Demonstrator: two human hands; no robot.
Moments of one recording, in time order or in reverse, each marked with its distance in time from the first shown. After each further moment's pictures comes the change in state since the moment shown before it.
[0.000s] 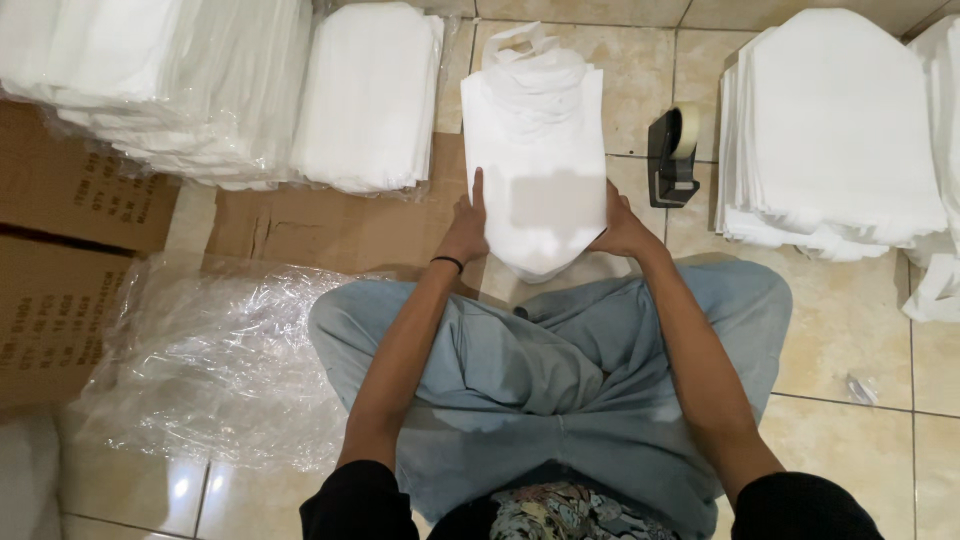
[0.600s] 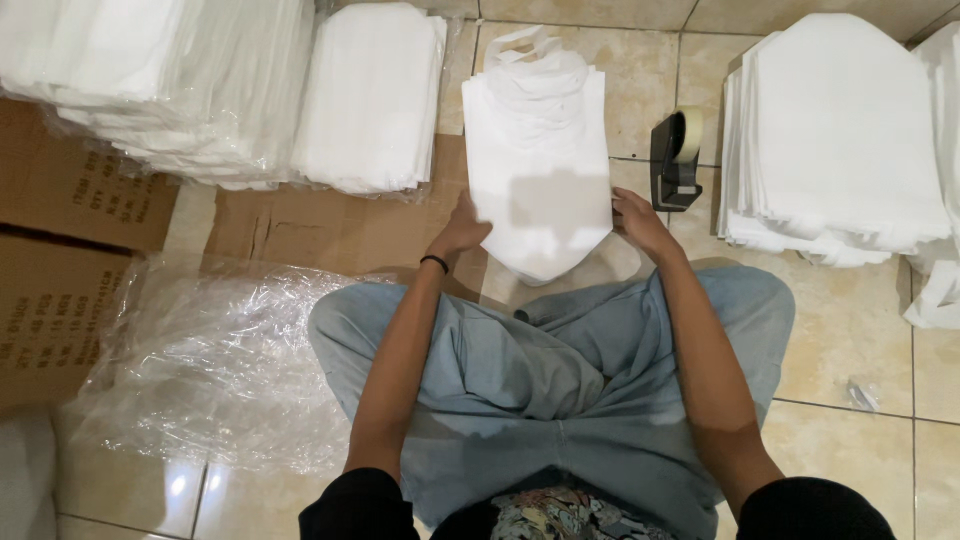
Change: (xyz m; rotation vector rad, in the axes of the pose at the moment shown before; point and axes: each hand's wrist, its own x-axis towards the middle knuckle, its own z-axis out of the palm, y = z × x) left_hand 0.032 -0.042 0.009 -0.422 -0.130 -0.153; right_hand 0.016 0.059 0.009 0.467 0.087 0.264
